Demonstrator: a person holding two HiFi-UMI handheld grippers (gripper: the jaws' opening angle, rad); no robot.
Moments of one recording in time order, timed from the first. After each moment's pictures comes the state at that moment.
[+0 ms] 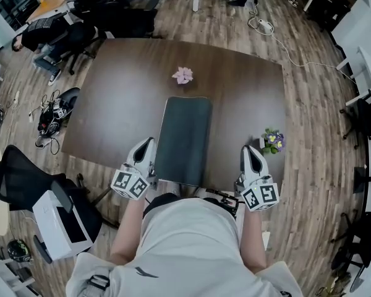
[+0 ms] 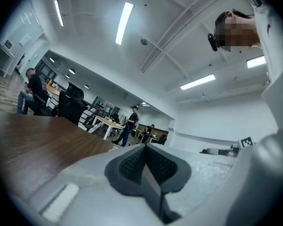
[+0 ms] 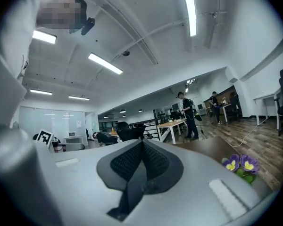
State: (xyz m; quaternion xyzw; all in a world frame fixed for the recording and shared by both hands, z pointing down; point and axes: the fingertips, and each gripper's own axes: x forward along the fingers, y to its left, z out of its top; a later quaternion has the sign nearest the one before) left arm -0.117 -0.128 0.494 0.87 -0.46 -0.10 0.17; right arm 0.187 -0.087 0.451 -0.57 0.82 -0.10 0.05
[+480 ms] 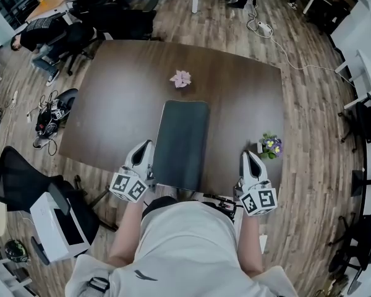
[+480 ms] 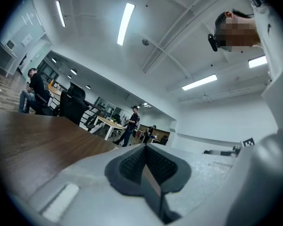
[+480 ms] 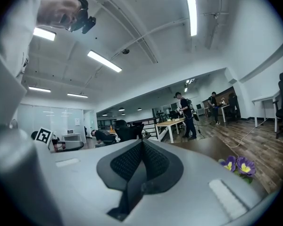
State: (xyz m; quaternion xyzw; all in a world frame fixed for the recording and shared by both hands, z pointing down) left arm -0.113 -0.139 0.497 0.86 -0.47 -0.11 0.18; right arm 0.198 -0.093 0.457 -0.58 0.81 -0.10 0.04
